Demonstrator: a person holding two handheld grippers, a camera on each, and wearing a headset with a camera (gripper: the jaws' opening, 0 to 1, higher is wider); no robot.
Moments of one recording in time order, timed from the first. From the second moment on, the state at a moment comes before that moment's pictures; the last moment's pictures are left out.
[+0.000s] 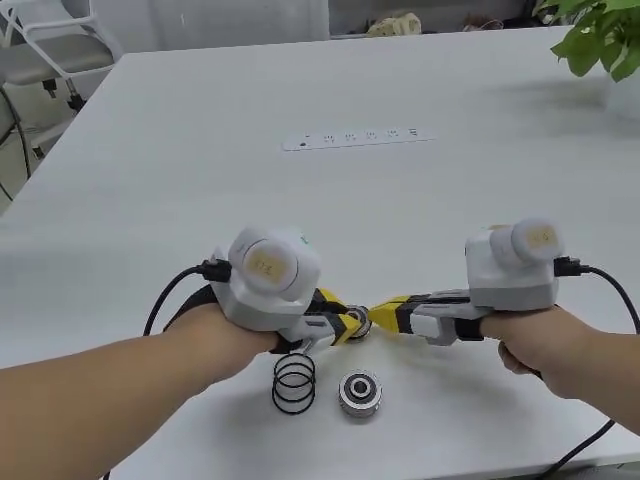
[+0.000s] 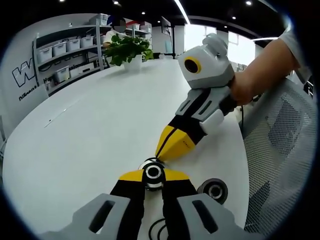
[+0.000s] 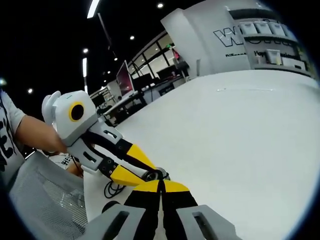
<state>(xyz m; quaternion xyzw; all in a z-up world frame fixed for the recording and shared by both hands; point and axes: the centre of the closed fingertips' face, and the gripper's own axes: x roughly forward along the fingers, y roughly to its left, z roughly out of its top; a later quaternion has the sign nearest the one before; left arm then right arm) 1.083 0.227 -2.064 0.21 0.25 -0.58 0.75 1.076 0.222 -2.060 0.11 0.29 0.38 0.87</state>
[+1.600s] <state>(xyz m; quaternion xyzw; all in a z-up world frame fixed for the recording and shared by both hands) 1.071 0.235 -2.050 0.21 0.24 -0.59 0.74 1.077 0.225 -2.051 0.08 0.27 0.40 0.88</state>
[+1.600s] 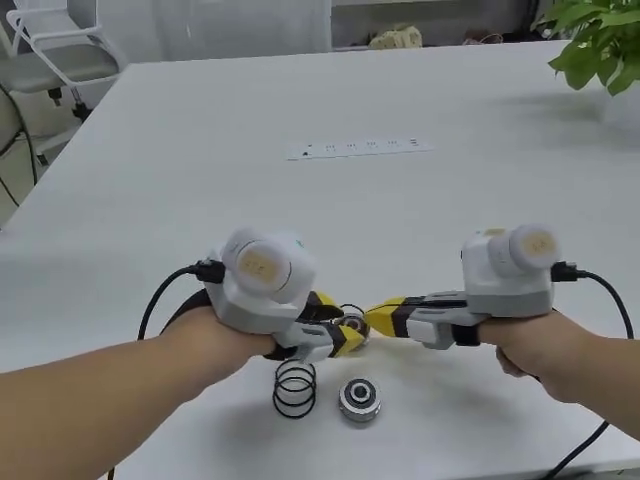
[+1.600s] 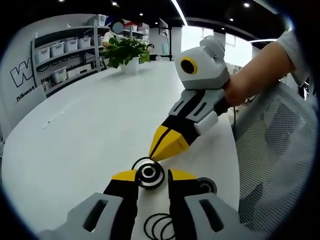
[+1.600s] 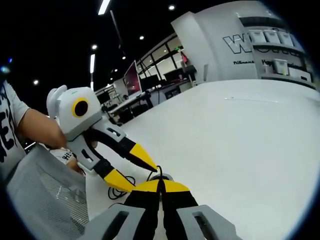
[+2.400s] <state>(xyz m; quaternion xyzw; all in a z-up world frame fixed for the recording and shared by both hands) 1.055 0.281 -2.014 0.18 0.21 -0.60 0.75 1.066 0.236 -2.026 0.09 0.25 0.40 0.88</state>
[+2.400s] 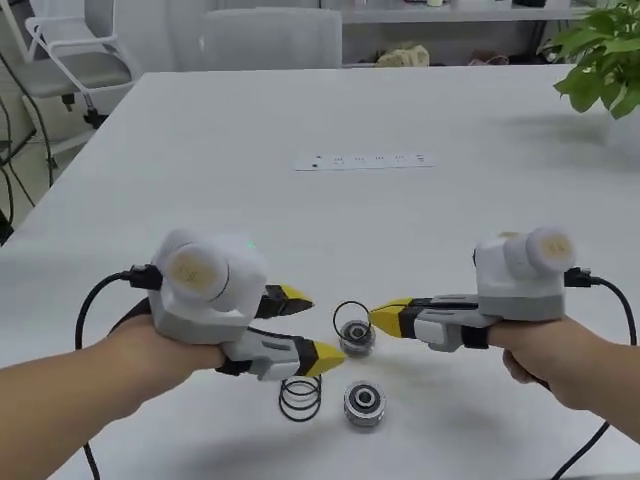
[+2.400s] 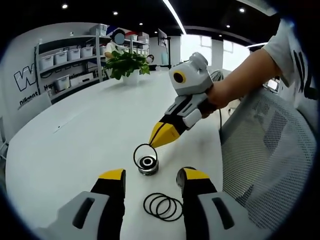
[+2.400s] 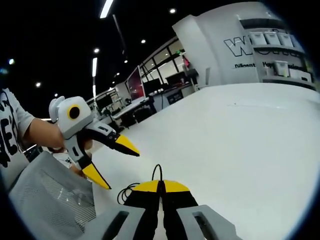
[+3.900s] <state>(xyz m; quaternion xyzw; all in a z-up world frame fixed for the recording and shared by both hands) 1.048 0.365 -2.011 0.16 0.22 -0.54 0.80 1.048 0.295 -2.057 0.09 0.32 0.44 0.83</state>
